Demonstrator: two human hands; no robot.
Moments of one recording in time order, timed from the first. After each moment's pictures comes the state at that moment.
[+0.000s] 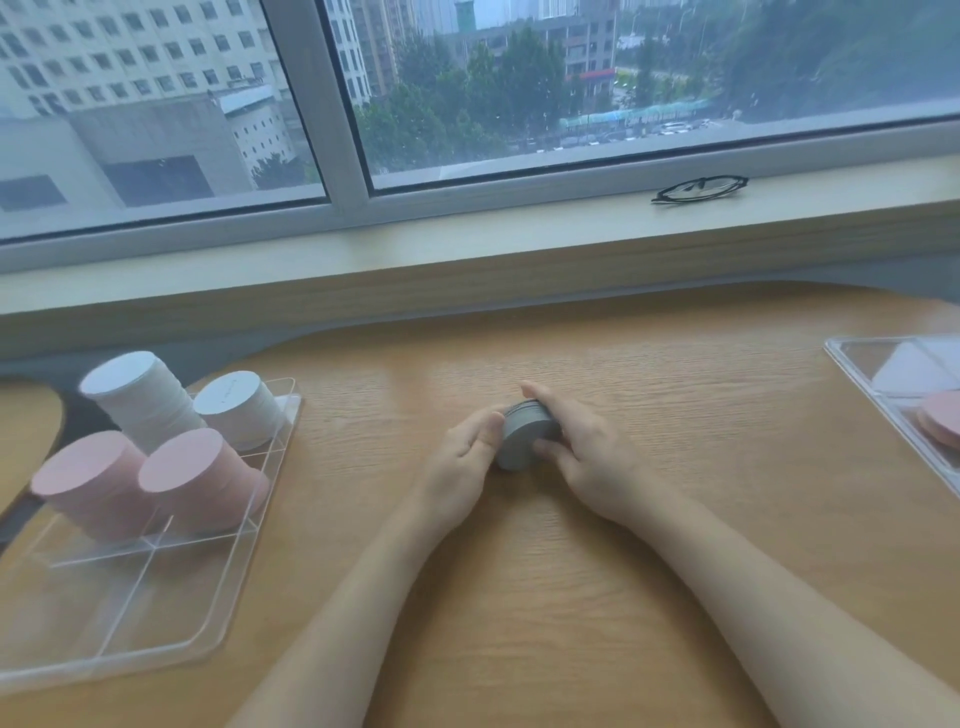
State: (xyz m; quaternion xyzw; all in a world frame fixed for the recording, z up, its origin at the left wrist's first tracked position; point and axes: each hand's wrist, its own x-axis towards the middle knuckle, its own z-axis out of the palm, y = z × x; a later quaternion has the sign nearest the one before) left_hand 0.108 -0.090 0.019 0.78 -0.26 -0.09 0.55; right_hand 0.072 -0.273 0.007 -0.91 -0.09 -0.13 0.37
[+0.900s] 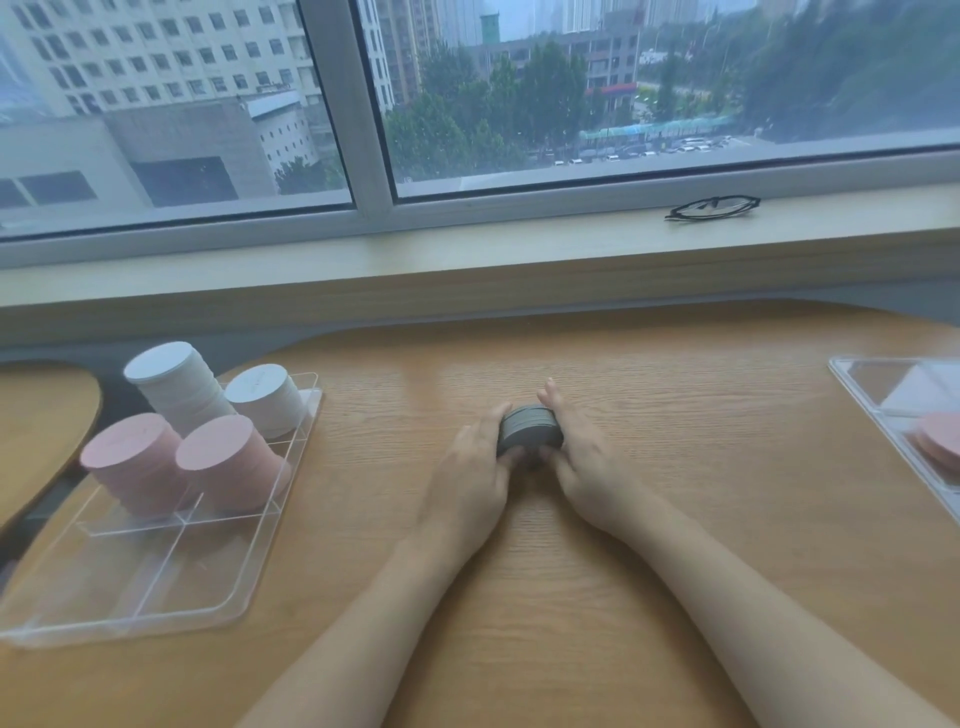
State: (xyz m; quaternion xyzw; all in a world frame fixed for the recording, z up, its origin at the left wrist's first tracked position) left_hand 0.091 -0.092 0.005 0.90 -0.24 0.08 0.35; right_hand 0.068 -0.264 -0.001 -0.92 -0.08 -0.13 0.37
